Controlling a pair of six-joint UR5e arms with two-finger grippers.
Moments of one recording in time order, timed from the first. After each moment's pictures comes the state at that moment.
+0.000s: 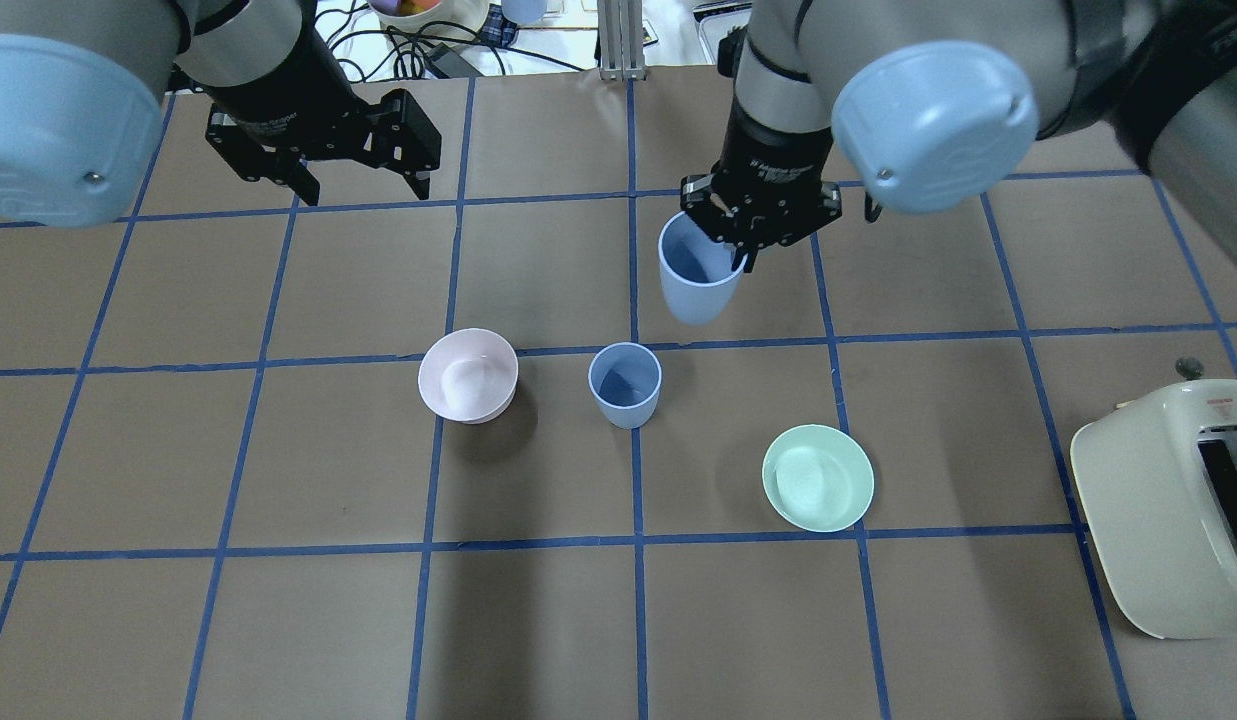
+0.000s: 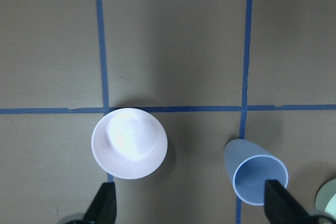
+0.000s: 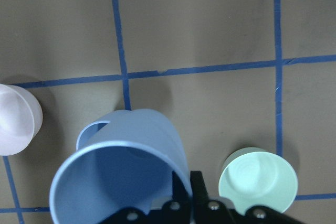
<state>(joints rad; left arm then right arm) -1.63 -1.60 -1.54 -1.42 1.54 -0.04 1.82 -1.41 1.55 -1.70 -1.50 0.33</state>
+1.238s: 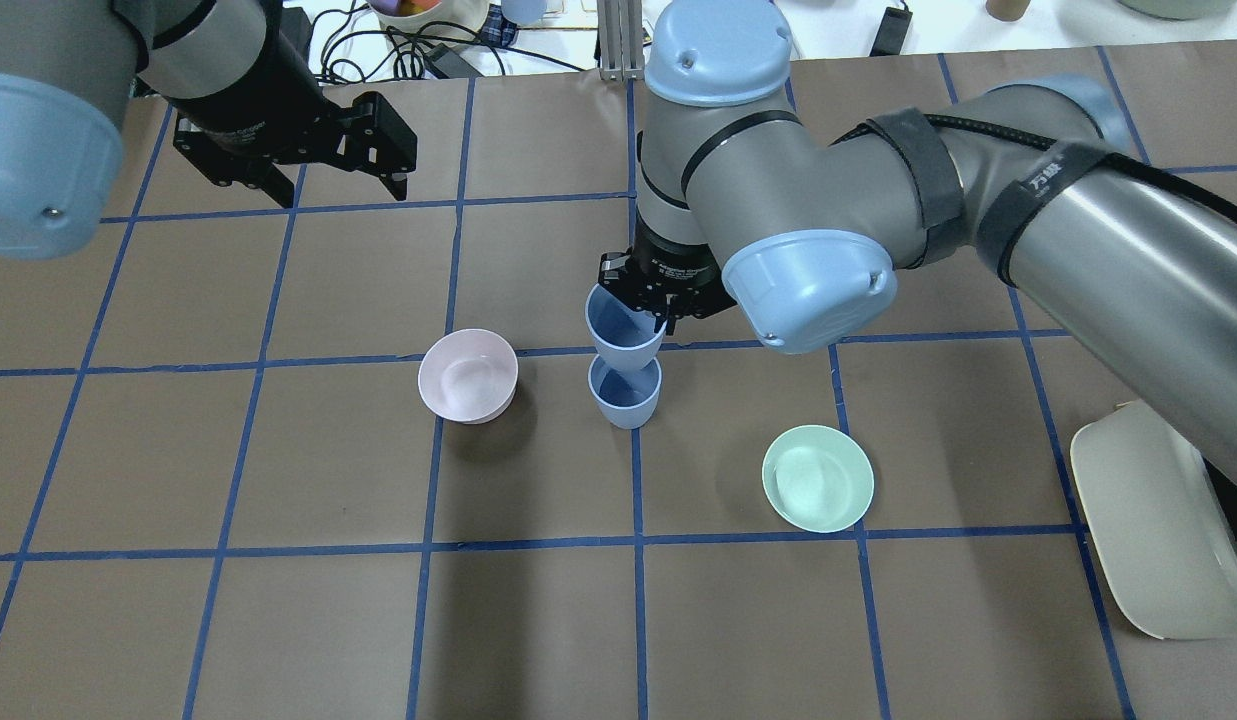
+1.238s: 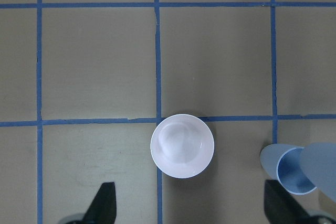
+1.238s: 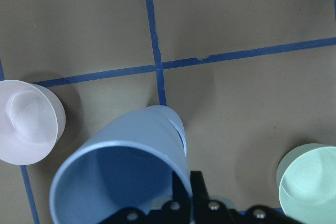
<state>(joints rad) -1.61 -1.56 -1.57 -1.41 1.55 -0.04 1.92 -1.38 1.67 -1.89 -1.49 0.48</state>
